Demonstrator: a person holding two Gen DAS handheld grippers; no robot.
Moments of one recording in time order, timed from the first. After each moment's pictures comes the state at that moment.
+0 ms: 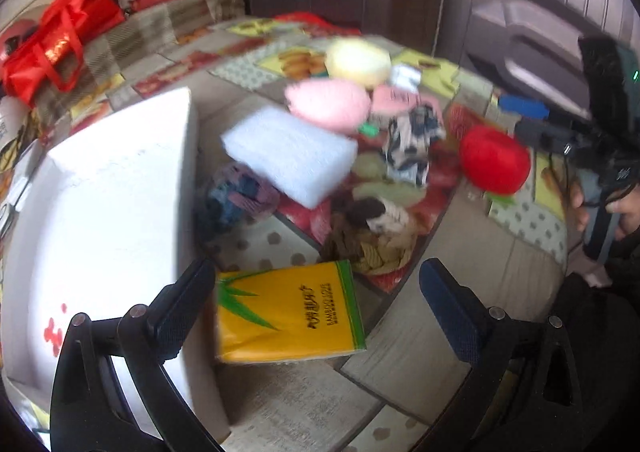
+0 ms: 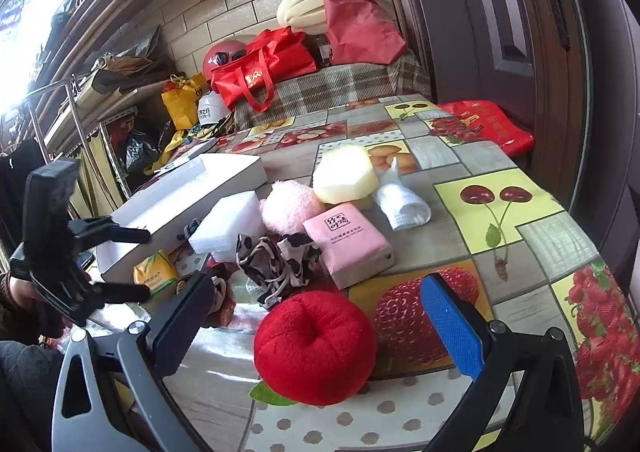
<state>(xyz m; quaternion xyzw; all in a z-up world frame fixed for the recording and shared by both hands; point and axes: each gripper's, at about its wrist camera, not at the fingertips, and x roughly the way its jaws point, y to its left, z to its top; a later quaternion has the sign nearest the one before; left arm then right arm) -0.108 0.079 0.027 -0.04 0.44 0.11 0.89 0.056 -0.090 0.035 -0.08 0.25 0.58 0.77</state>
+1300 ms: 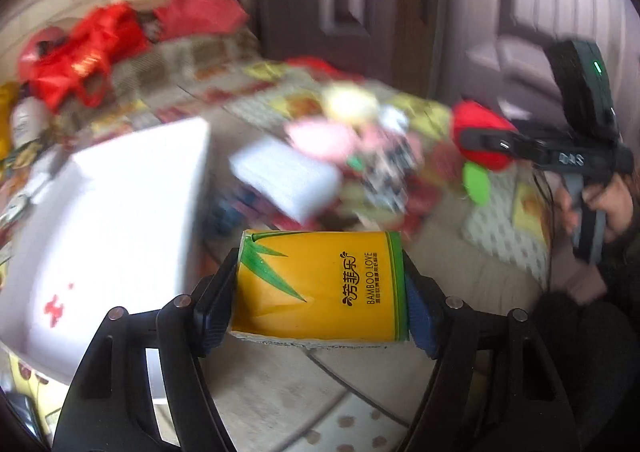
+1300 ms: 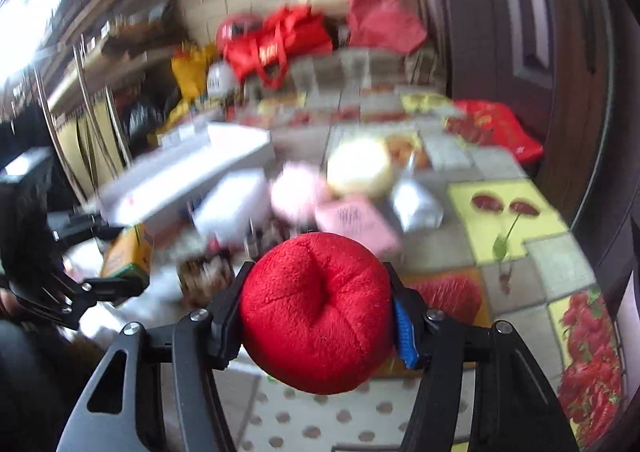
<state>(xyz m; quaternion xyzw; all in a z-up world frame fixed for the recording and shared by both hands) -0.163 0.062 0.050 -0.06 0.30 0.17 0.94 0.048 -0.086 0.046 -0.11 0.24 0.59 0.77</state>
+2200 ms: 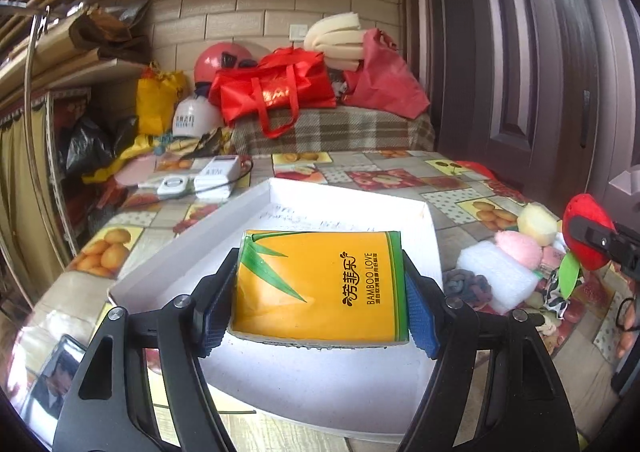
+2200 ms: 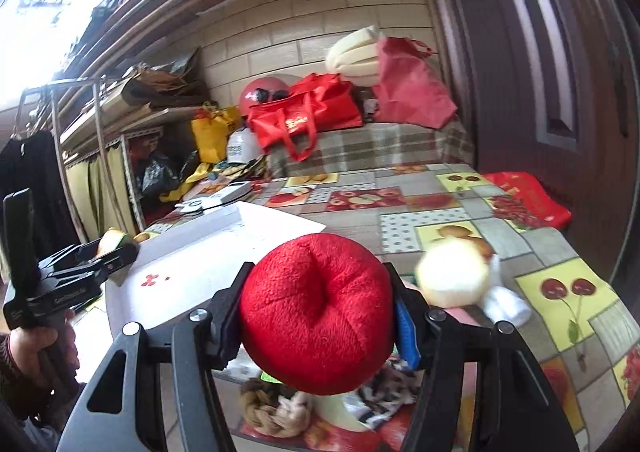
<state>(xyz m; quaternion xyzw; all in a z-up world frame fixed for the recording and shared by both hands) -0.245 0.147 0.049 -0.10 0.16 0.42 0.89 -0.004 -0.006 0.058 -0.07 0.14 0.61 0.77</state>
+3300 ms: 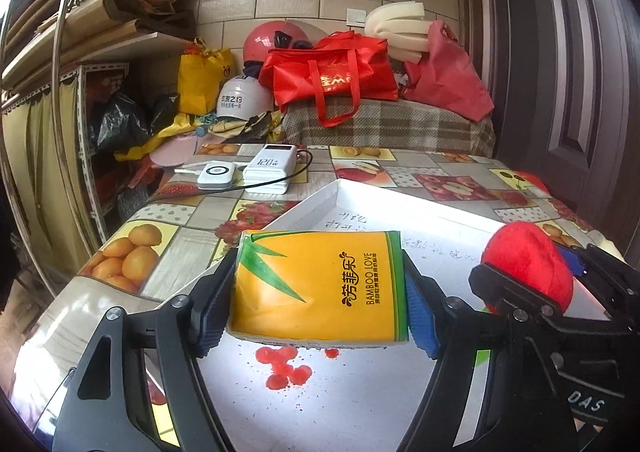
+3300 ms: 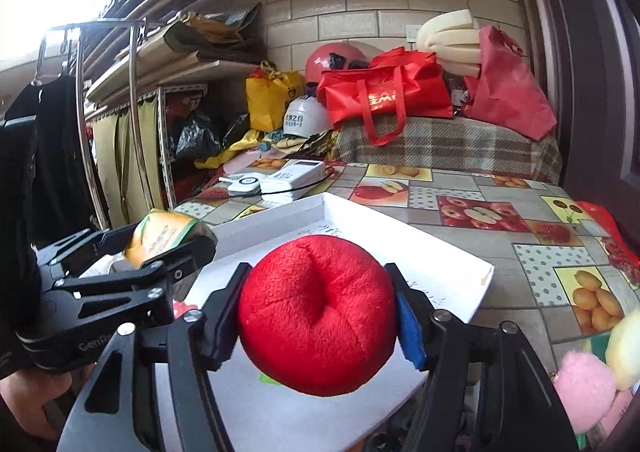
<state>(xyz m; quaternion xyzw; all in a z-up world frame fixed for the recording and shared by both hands) -0.248 0.228 0.045 -0.13 0.16 0.50 0.84 -0.095 0.145 0.040 -0.14 0.12 0.66 0.73</state>
